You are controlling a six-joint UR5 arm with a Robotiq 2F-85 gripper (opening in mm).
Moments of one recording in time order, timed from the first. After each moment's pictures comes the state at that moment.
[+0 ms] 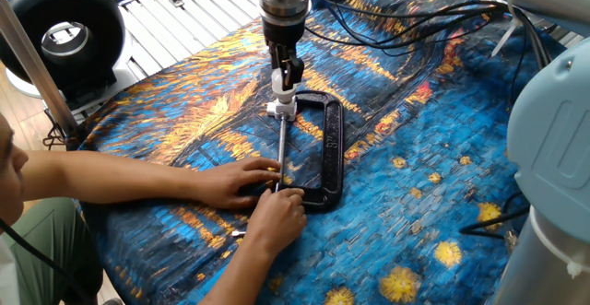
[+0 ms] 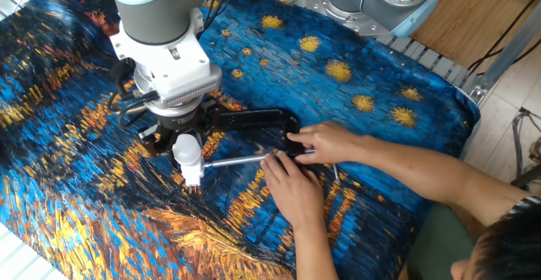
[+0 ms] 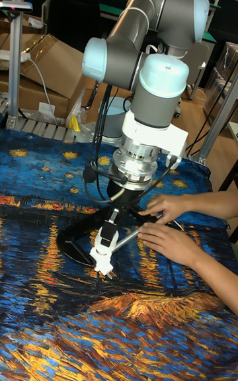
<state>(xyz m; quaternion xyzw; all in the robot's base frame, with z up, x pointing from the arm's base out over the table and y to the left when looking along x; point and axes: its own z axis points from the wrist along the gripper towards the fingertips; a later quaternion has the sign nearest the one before) 0.606 0.015 0.099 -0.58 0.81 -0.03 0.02</state>
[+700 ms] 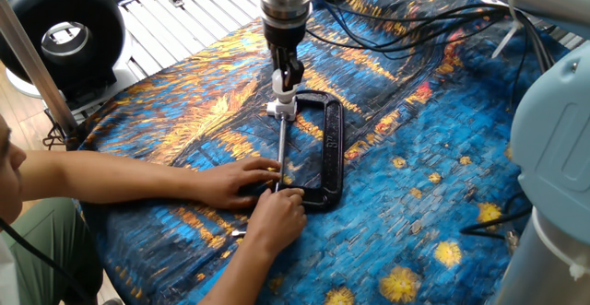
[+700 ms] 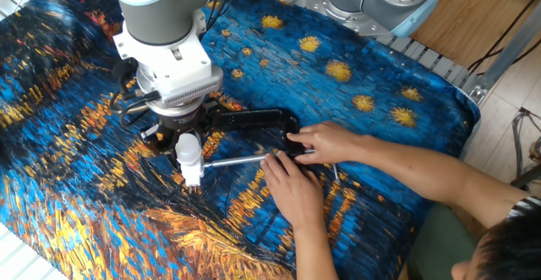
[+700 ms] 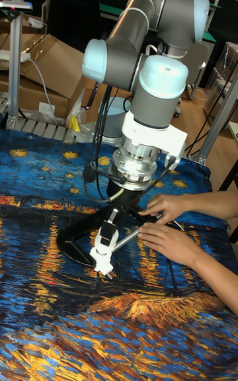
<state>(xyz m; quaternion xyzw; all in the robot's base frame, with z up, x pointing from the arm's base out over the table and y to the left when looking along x) 0.604 0.013 0.096 -0.57 0.82 -0.03 0.02</state>
